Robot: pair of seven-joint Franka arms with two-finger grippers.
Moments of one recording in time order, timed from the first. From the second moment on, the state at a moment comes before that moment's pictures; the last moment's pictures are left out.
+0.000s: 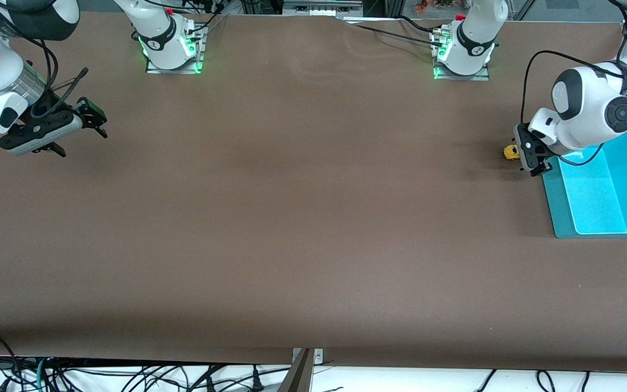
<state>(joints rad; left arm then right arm) 0.24 0.10 -0.01 -2.48 0.02 2.39 1.54 -0.36 -0.16 0.39 -2.02 0.07 1.95 -0.47</state>
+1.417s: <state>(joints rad) 0.36 0.15 -0.01 -2.62 0.22 2.64 1.54 -0.32 -0.15 0.36 -1.94 0.09 1.79 -0.08</state>
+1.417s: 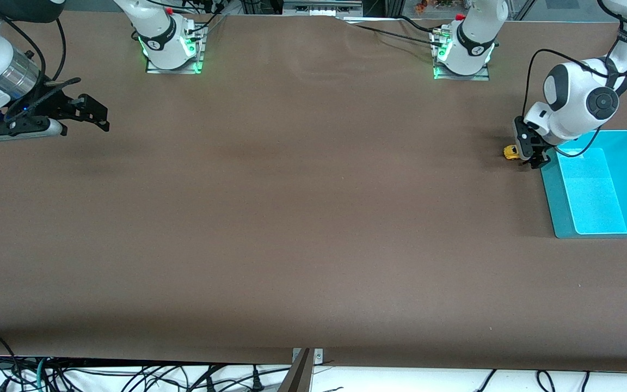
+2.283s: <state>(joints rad) 0.37 0.16 -0.10 -2.59 0.24 2.67 1.54 -0.32 -0.16 0.36 -1.94 0.06 1.79 -0.08</state>
